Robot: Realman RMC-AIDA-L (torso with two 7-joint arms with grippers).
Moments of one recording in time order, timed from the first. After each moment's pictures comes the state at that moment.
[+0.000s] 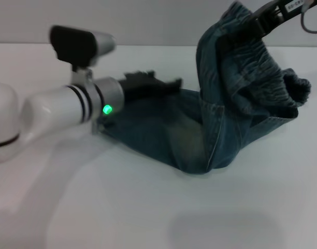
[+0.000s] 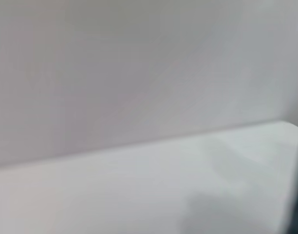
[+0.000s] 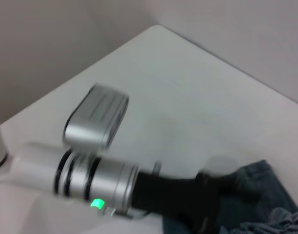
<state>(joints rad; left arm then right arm) -0.66 -2.06 1.87 0.65 1.03 0.41 -1.67 1.12 1.88 -0.65 -0.79 -2.46 -1.79 2.19</state>
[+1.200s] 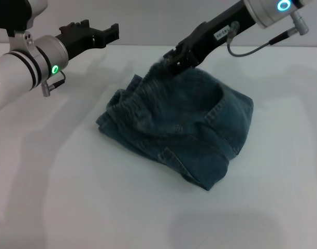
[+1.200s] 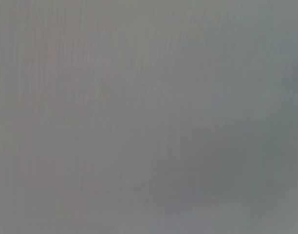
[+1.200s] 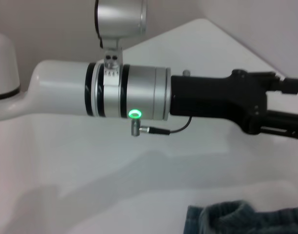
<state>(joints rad) -0.67 -2.07 1.39 0.58 1.07 0.40 -1.36 1.19 1.99 -0.81 -0.65 -2.41 -1.55 2.07</state>
